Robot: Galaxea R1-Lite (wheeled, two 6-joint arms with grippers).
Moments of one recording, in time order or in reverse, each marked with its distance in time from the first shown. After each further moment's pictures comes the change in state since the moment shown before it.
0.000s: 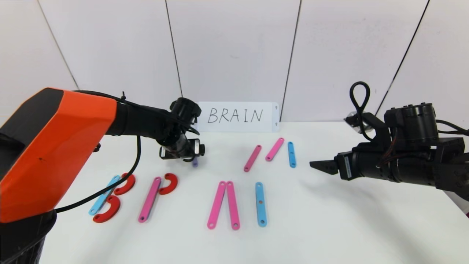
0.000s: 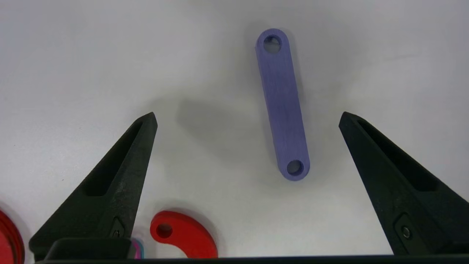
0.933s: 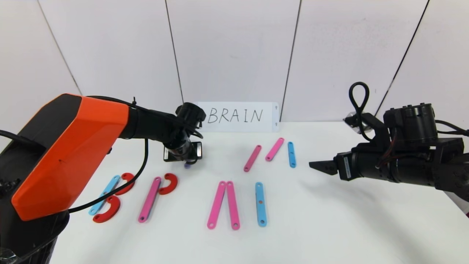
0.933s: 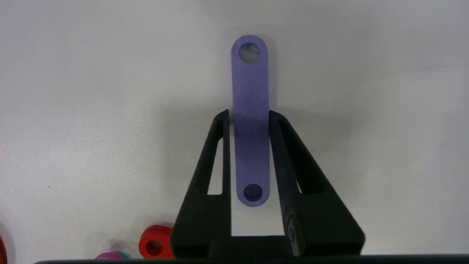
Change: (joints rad) left arm -0.011 0.043 -0.028 0.018 0.044 -0.020; right arm 0.006 0.001 0.003 -0.002 0.000 0.000
